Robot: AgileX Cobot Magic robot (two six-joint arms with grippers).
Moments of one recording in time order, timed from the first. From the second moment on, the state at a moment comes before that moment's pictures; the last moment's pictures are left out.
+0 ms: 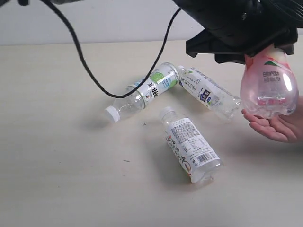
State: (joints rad) left arm -1.02 1.98 -1.83 -0.25 0.68 -0.57; right arm 0.20 0.01 0.00 -0.13 0.29 0.08
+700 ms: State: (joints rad) left arm -1.03 2.25 -1.95 -0.41 0.57 -0.68; right arm 0.20 0.01 0.00 -0.13 0.29 0.08
